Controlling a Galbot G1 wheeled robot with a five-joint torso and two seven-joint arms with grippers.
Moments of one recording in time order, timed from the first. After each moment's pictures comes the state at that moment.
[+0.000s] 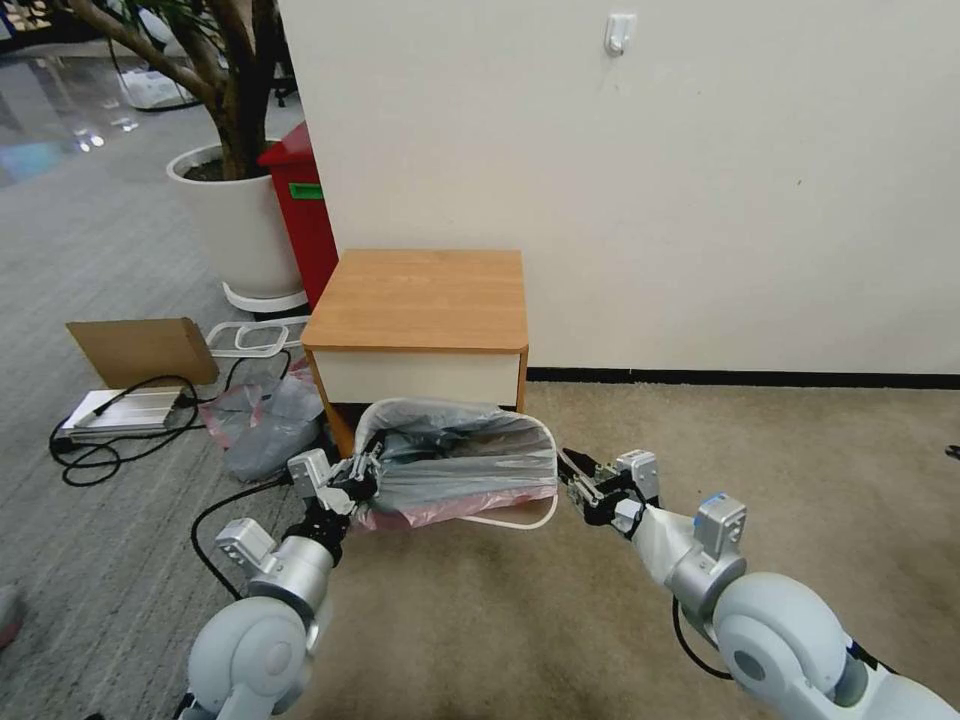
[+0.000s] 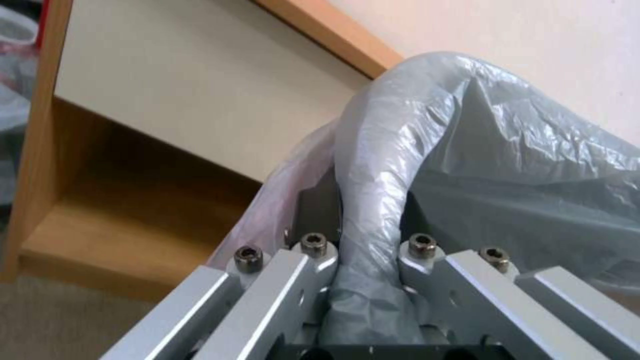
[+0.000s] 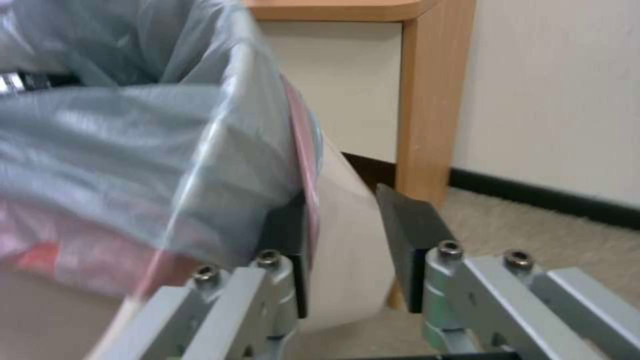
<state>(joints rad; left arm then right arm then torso) 1.50 -1.26 -0.47 -2.13 -0.87 0.19 -0.08 -1.40 0.87 0.22 2.20 0.55 -0.31 0.09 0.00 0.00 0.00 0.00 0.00</state>
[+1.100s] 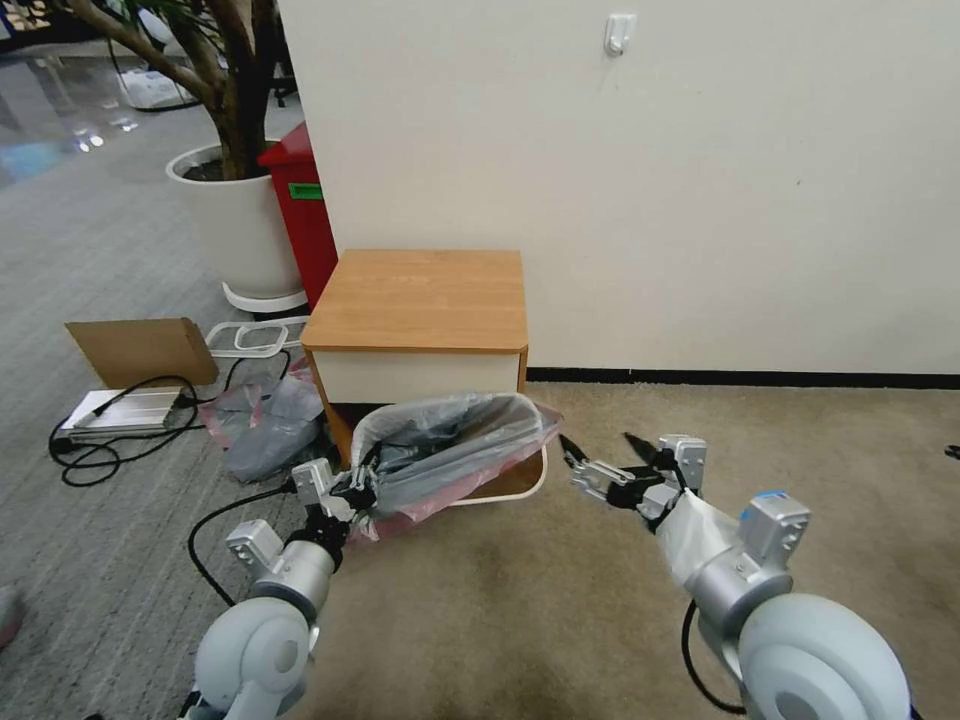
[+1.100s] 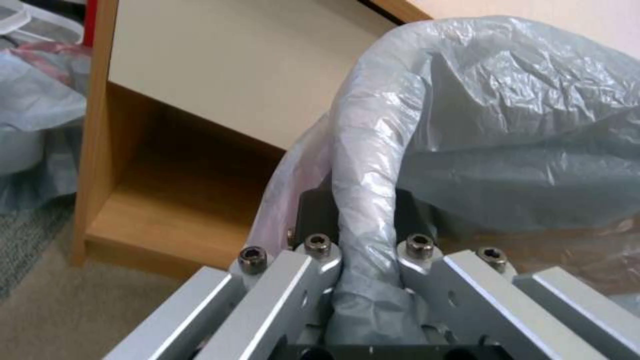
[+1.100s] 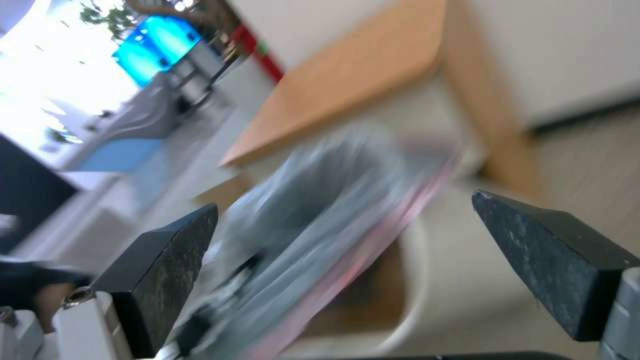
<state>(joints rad) 1.50 -1.27 -0.47 -2.09 -0.77 0.21 -0.09 -1.52 1.08 0.30 2.50 1.08 -0.40 0.37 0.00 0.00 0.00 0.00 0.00</state>
